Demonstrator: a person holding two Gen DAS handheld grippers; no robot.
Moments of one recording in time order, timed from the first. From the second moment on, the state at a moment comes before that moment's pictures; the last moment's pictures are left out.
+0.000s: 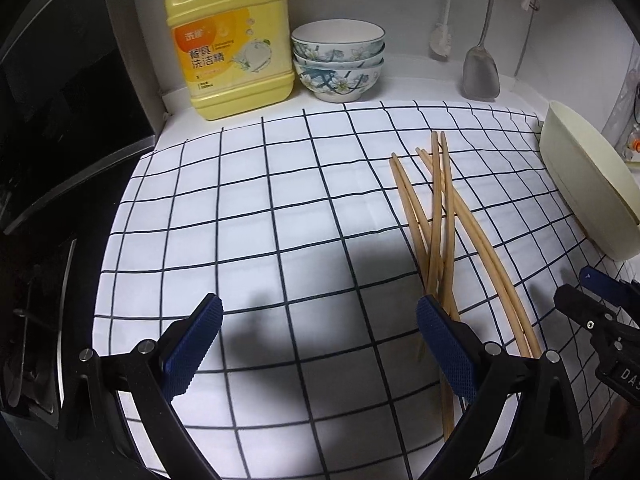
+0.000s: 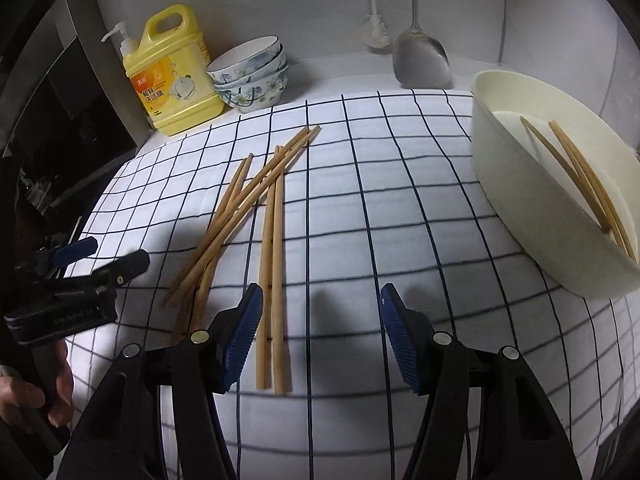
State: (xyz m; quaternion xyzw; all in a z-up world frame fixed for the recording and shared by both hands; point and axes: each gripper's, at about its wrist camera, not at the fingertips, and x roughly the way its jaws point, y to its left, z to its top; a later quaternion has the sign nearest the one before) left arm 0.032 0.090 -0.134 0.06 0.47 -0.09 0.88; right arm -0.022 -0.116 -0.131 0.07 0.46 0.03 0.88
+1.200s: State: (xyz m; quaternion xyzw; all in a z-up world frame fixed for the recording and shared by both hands) left arm 0.037 0.075 -0.150 0.09 0.45 -0.12 0.88; right arm 0.006 -0.099 -0.160 -0.01 0.47 0.02 0.88
